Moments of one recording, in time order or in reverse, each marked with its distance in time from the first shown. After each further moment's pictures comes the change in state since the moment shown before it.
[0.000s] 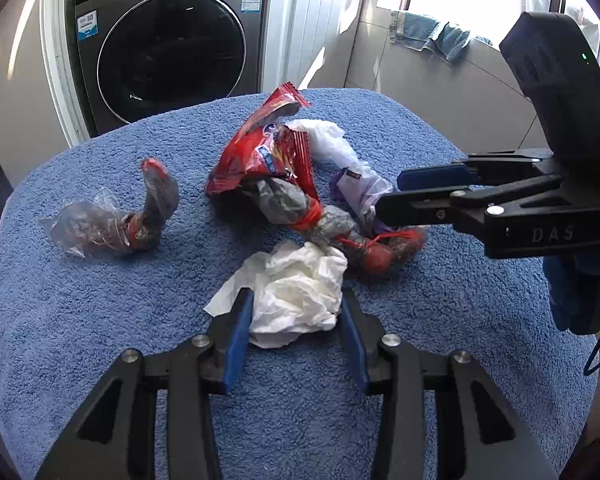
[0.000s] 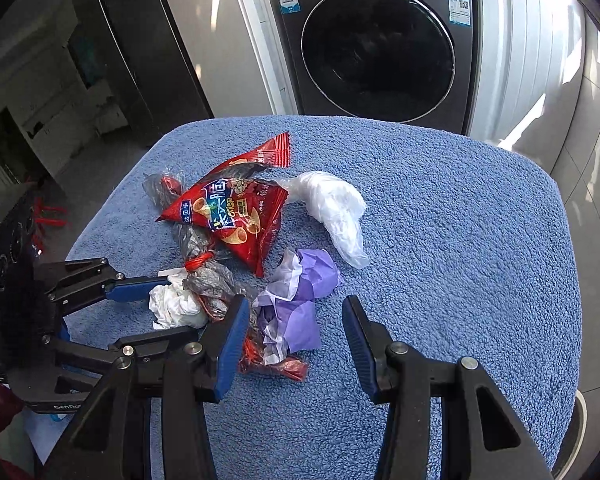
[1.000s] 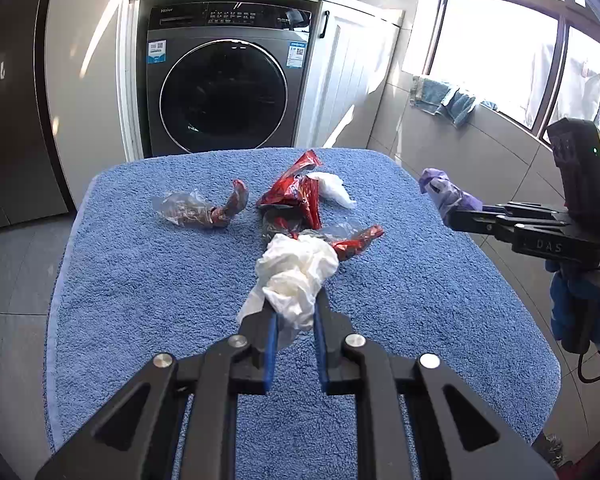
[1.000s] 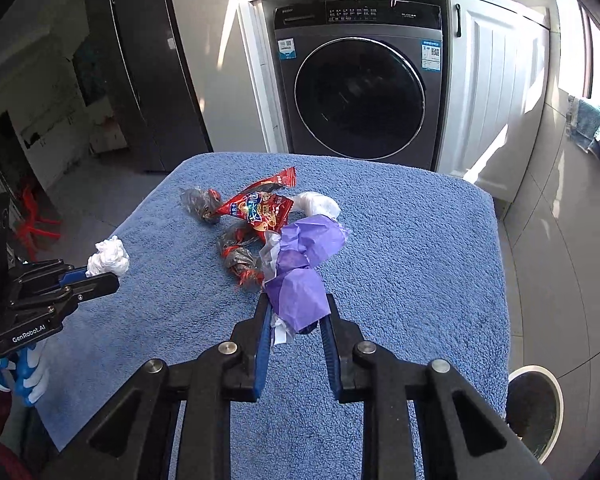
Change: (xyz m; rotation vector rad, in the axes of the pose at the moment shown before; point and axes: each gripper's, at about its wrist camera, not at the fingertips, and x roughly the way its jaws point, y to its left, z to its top) left arm -0.135 -0.008 -0.057 -0.145 -0.185 0.072; right arm -0.117 0.025 -0.053 -0.026 -0.152 -0.081
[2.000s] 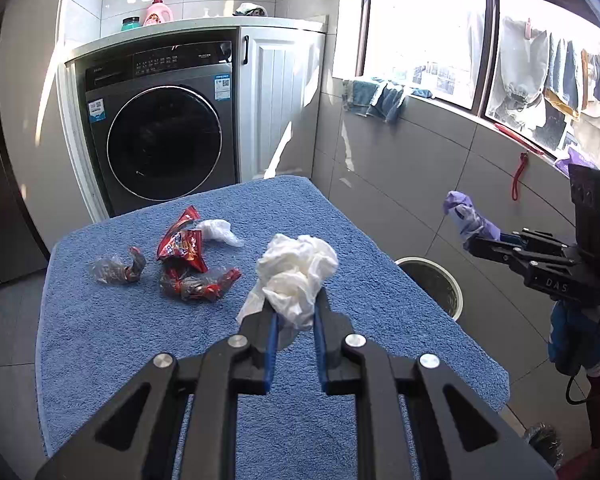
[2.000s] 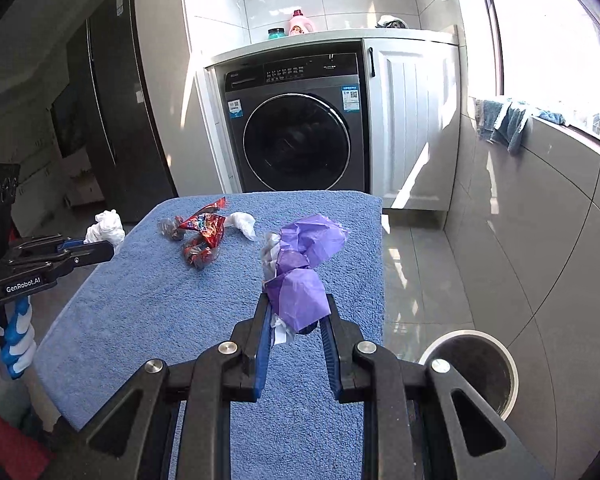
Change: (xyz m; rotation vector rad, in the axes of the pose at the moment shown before) left arm -0.031 -0.156 0.032 0.189 -0.032 -0.061; right arm -0.139 -0.065 -0.091 0.112 -0.193 -0.111
